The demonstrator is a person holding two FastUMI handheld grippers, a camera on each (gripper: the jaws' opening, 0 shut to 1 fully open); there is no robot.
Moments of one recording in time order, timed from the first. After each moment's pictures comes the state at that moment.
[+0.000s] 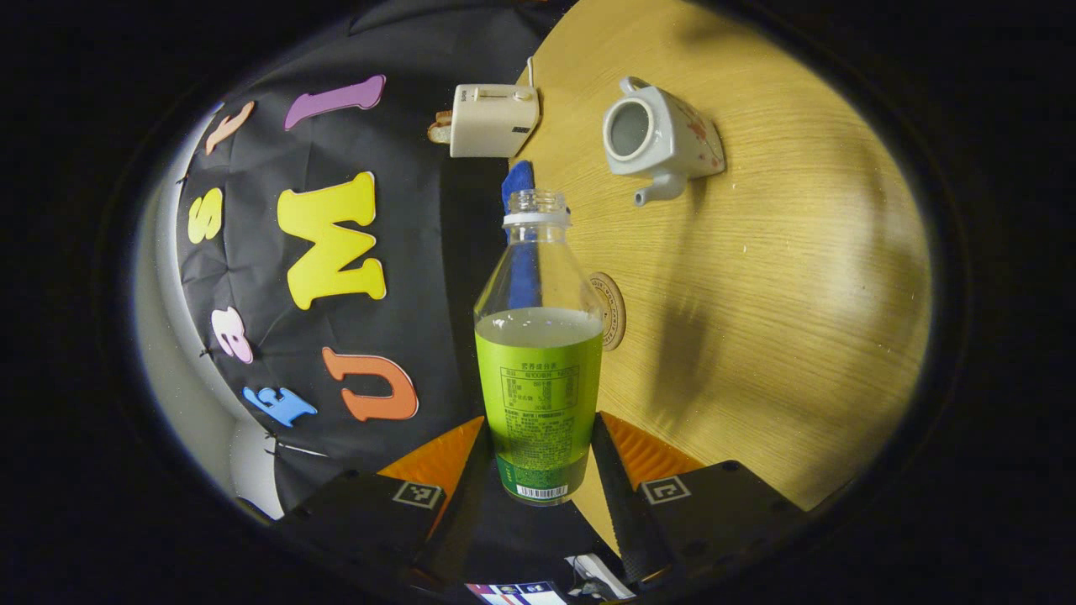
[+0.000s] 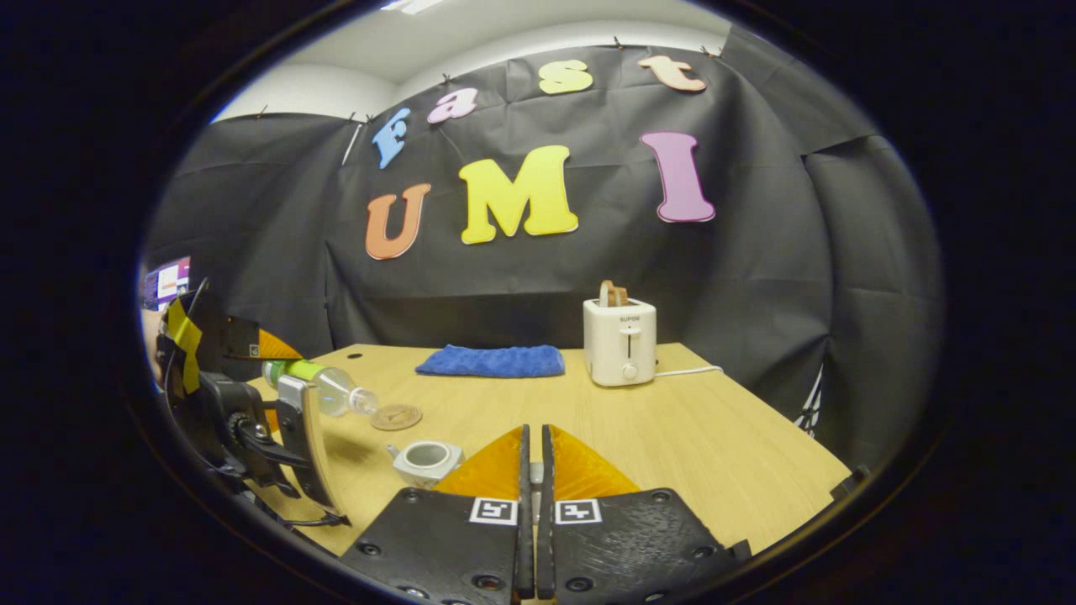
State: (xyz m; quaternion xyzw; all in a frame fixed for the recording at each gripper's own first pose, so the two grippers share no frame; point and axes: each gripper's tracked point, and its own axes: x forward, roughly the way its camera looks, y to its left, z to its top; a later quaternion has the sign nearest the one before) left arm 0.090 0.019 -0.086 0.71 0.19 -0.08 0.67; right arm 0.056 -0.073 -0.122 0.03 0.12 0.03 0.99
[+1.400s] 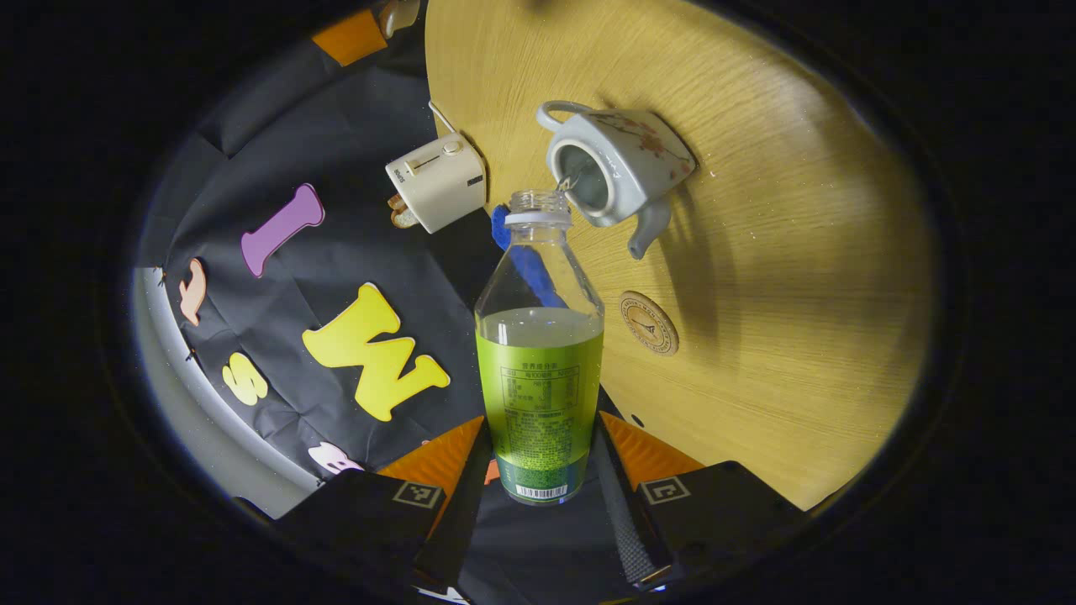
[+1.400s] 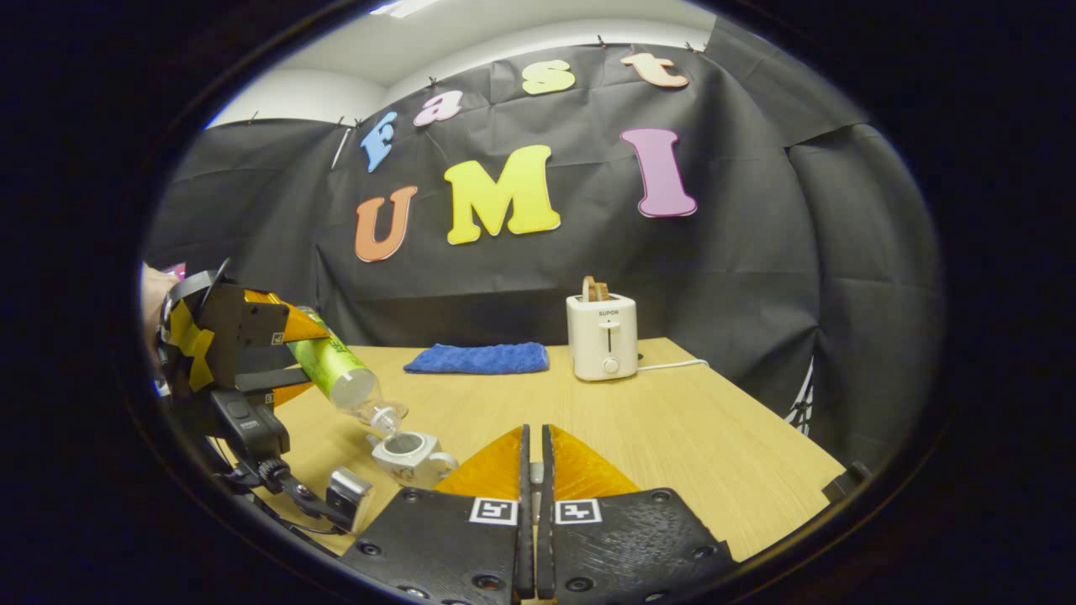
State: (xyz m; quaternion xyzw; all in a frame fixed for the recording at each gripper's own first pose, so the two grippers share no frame) left arm 0.109 -0.045 -0.050 0.87 0.10 -0.07 0.48; right arm 0.045 -0.100 -0.125 0.04 0.12 0.02 0.99
